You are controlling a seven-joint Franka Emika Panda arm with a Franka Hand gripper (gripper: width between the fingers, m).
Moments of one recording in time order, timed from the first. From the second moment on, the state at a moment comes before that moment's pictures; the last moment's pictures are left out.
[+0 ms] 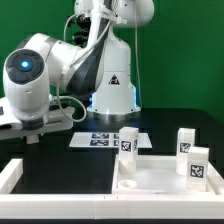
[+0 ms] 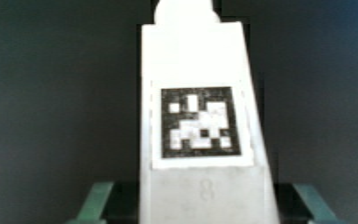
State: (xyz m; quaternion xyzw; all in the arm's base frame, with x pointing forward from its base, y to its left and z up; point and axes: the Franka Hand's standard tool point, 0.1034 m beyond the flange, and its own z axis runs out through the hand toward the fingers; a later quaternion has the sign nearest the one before) arm 0.306 -0.226 0.002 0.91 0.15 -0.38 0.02
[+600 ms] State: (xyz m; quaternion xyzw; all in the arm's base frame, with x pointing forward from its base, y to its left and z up) arm 0.366 -0.191 0.075 0.91 0.16 -0.39 0.01
